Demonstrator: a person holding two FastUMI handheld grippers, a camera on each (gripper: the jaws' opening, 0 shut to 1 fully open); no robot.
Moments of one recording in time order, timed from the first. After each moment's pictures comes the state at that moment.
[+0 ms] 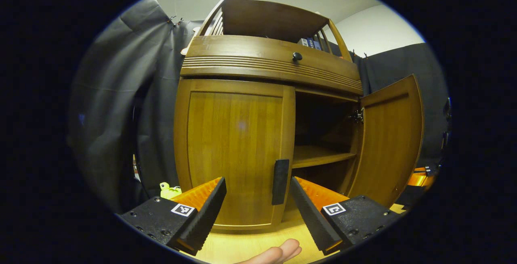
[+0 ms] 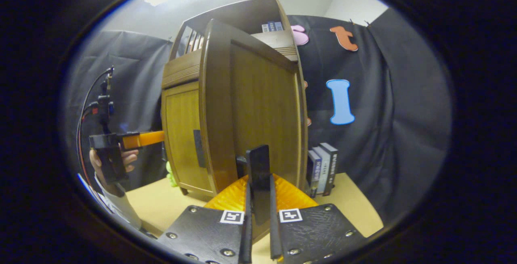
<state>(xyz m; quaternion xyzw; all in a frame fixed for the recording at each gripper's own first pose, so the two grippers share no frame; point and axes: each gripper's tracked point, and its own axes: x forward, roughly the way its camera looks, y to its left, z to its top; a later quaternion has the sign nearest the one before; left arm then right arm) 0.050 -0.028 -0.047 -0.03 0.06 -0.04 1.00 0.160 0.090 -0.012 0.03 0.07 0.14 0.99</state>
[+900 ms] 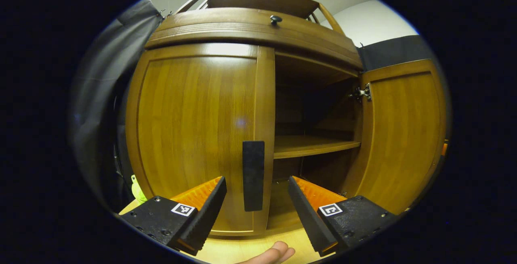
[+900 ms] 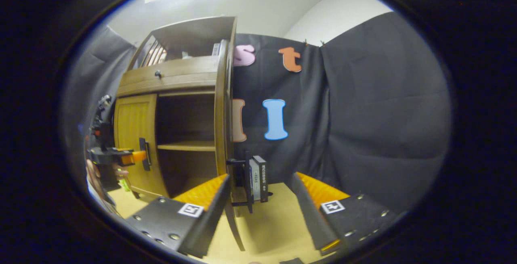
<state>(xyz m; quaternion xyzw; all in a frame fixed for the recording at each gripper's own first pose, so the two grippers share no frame) 0.131 -0.081 -0.122 -0.03 0.07 -0.04 1.00 0.103 -0.040 0.015 0.05 -0.01 -0.04 1.00</state>
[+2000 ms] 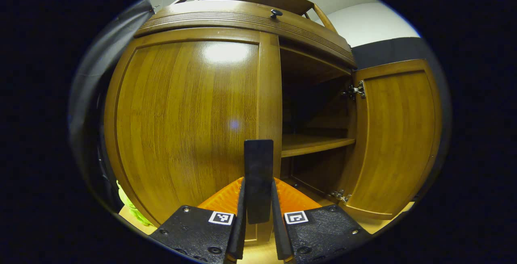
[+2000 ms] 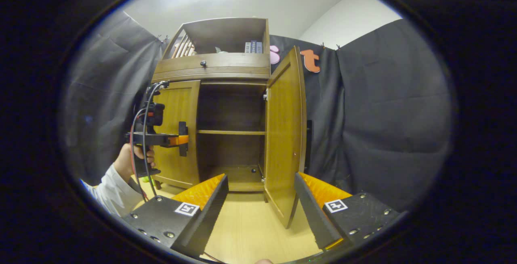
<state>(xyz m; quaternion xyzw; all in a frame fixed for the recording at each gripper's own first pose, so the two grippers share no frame) 0.138 -0.079 -0.125 -0.03 0.07 -0.13 0.99 0.026 0.069 -0.018 0.00 0.01 -0.01 1.00</state>
